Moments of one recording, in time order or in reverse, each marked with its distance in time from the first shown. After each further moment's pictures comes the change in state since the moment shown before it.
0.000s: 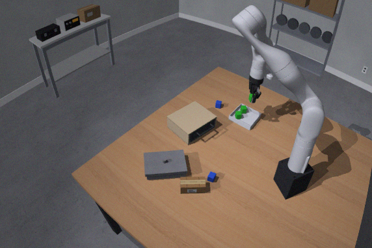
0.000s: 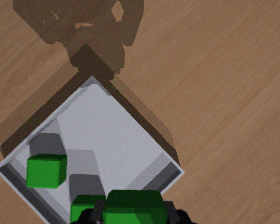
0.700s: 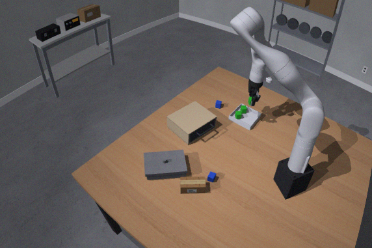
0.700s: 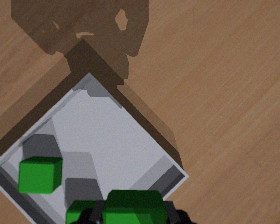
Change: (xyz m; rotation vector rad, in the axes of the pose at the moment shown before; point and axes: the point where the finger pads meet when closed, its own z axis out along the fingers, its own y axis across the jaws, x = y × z) arm 0.000 0.000 0.021 0.000 0.000 0.000
